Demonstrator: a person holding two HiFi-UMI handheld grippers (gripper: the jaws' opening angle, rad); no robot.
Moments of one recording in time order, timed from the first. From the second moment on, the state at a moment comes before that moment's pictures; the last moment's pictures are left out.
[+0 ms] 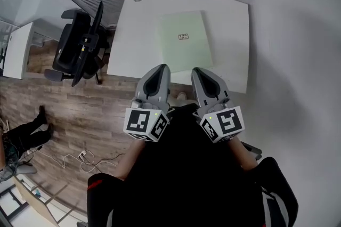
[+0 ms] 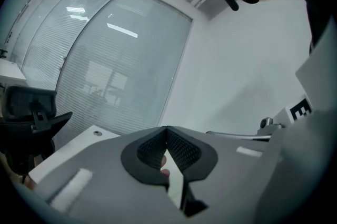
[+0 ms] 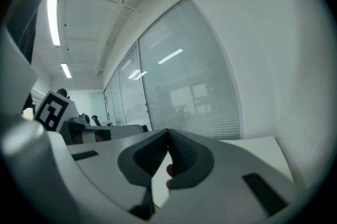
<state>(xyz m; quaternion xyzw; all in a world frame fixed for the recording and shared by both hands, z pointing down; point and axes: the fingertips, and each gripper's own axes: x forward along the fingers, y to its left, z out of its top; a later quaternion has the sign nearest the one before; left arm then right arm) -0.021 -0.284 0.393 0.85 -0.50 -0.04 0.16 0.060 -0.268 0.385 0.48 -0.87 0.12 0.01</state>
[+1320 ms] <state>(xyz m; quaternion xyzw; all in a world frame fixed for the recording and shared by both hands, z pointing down) -0.015 -0.268 0.400 0.84 -0.53 0.01 0.13 0.052 -0.263 0.379 0.46 -0.88 0.11 0.02</state>
